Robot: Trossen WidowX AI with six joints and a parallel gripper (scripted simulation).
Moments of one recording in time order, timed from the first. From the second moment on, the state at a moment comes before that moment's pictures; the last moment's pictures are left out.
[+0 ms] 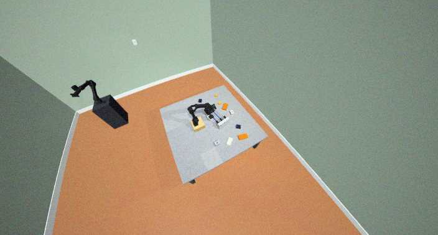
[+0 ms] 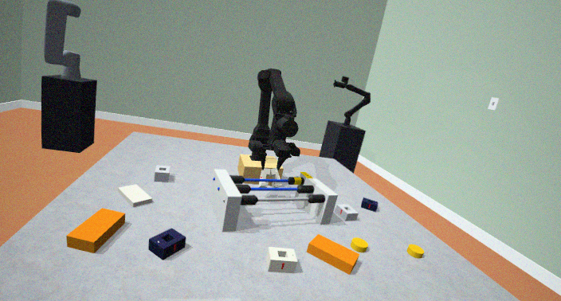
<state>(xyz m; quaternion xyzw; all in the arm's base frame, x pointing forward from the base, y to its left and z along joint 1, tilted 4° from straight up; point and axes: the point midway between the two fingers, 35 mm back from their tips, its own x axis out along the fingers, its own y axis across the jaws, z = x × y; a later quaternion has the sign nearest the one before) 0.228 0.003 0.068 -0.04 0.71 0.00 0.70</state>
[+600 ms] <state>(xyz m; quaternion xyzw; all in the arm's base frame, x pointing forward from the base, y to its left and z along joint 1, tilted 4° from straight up) 0.222 0.007 0.135 -0.06 0.71 0.02 0.70</state>
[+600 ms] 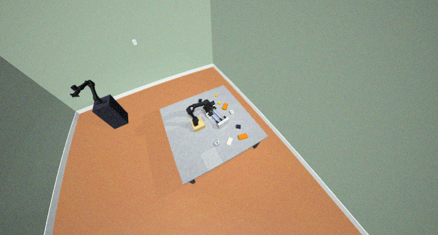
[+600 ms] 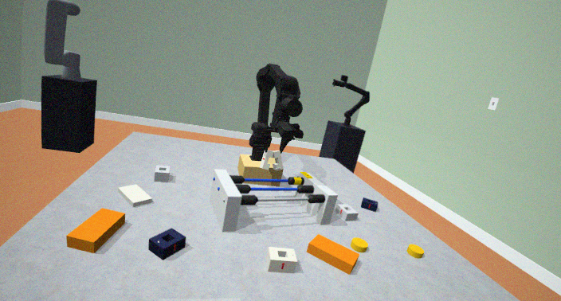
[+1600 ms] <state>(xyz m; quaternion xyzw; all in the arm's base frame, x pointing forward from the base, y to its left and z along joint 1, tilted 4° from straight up) 0.250 0.012 0.131 -0.39 0.61 0.36 0.59</state>
